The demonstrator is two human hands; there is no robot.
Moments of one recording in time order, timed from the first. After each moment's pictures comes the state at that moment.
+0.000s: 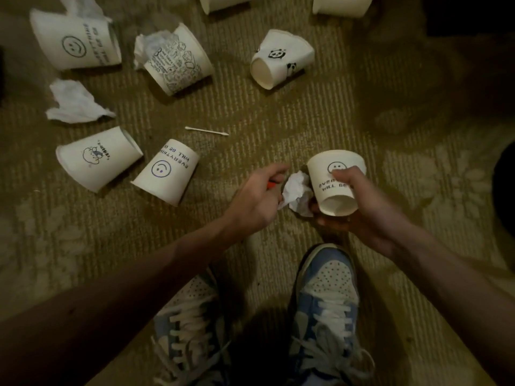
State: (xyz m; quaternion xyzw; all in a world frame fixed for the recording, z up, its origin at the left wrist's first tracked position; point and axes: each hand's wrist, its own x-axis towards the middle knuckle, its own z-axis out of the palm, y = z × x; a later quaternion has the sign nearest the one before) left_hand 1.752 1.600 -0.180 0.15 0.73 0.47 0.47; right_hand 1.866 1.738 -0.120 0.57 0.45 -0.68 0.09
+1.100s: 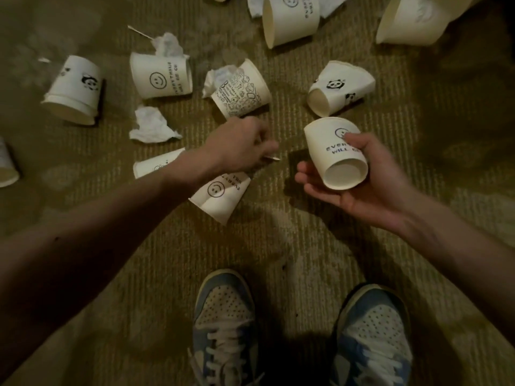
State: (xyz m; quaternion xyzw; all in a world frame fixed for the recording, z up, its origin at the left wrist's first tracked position) left_hand 1.596 1.585 -0.135 0.38 0.86 0.14 0.30; right_hand 1.766 1.739 -0.125 0.39 0.29 -0.87 0.12
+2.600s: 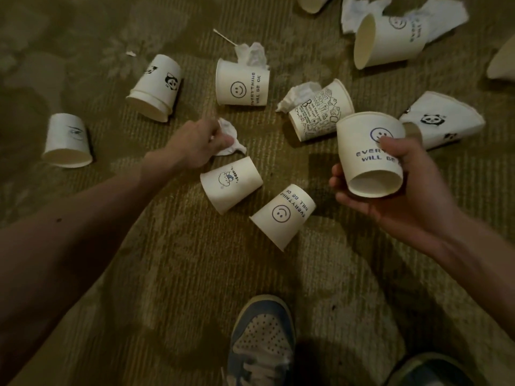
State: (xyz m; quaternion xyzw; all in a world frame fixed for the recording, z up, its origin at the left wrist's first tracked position) left_hand 1.487 1.438 -0.172 0.20 0.94 0.11 0.24; right_hand 1.692 1.700 -0.118 0.34 0.36 -0.86 0.13
